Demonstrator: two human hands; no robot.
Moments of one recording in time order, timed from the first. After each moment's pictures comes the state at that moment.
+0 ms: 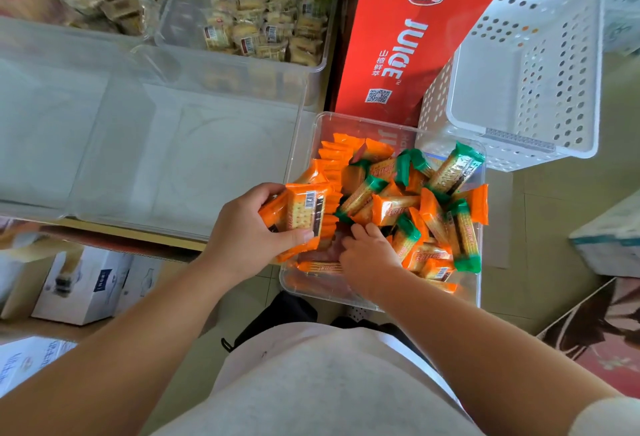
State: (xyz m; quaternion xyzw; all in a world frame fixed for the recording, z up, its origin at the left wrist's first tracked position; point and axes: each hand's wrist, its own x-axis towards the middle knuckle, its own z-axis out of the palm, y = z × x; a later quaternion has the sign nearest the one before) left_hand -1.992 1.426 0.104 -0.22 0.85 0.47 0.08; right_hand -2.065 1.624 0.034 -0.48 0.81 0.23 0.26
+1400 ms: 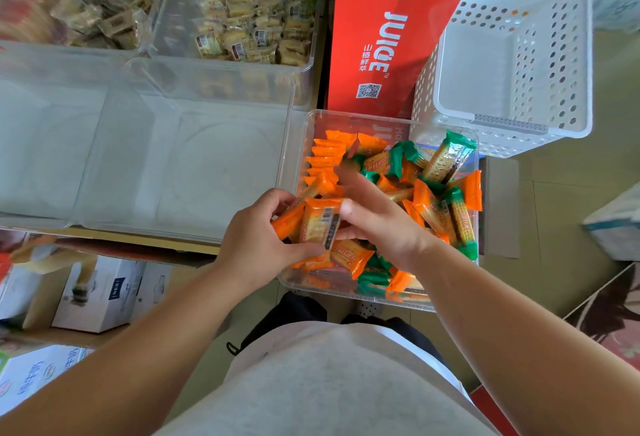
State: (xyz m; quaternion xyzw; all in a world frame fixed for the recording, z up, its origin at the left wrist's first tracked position) left_hand -1.988 1.452 0.118 -0.20 0.87 0.44 0.09; right_hand -2.093 1.639 0.088 -0.08 0.62 -0.63 0.46
